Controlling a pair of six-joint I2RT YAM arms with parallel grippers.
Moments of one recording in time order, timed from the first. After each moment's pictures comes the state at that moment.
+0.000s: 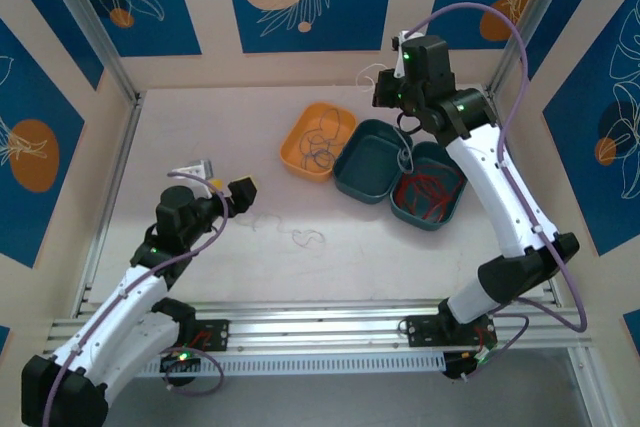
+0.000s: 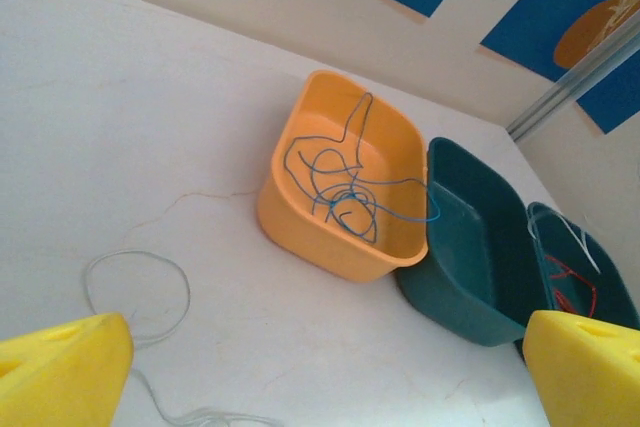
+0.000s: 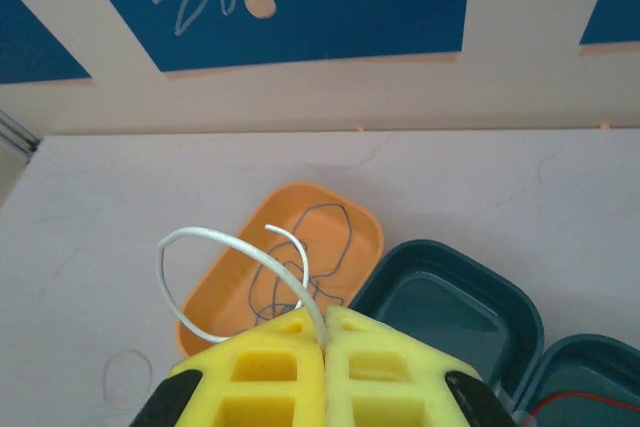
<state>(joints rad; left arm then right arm) -0.35 0.75 0.47 0.00 0.09 -0.52 0.43 1.53 1.85 -0.85 0.15 0.32</state>
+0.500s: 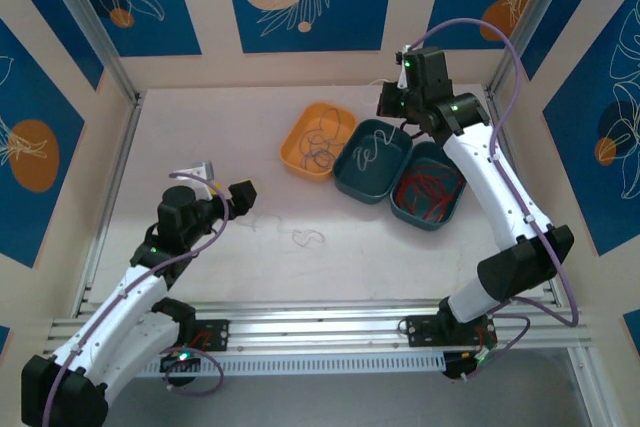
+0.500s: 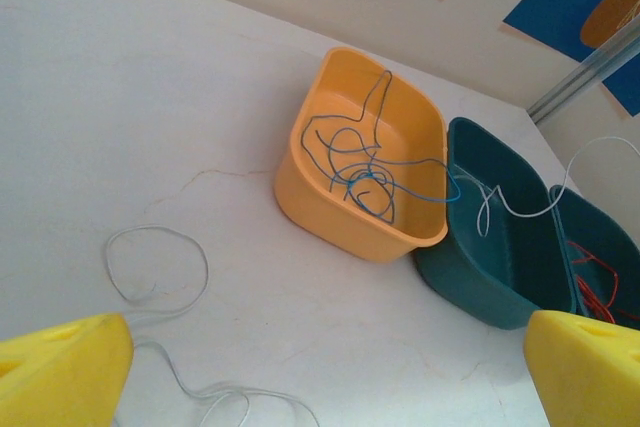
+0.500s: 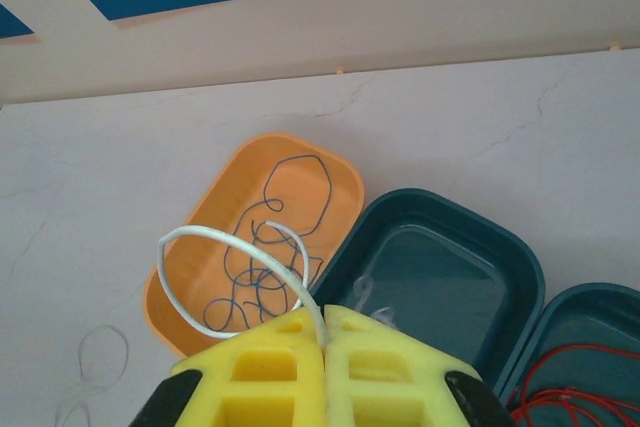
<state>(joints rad) -0.35 0.75 0.47 -0.05 0.08 -0.52 0.36 1.54 1.72 -0.81 0.07 0.35</state>
